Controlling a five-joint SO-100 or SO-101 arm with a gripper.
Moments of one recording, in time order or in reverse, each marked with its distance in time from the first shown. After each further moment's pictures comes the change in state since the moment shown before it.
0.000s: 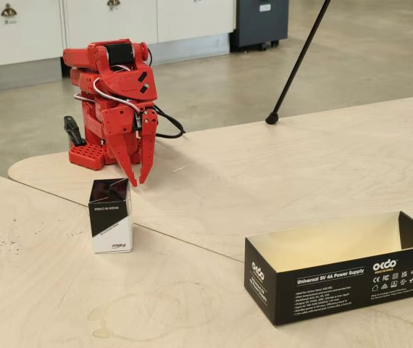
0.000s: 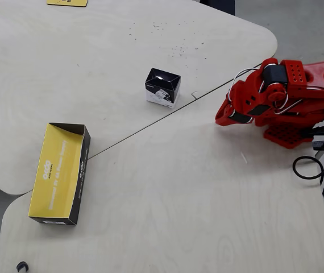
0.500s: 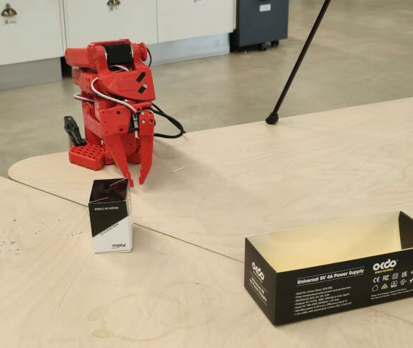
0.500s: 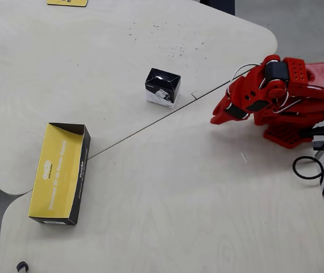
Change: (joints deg) arm 3.3 0.0 -6.0 -1.6 11.3
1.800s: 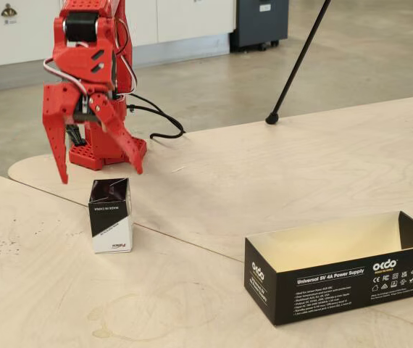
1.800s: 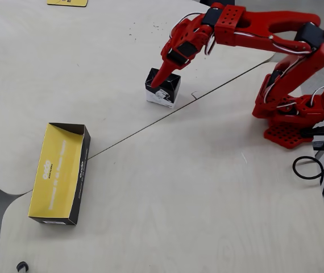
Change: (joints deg) arm 24.9 -81.7 -49.7 -33.8 -30.5
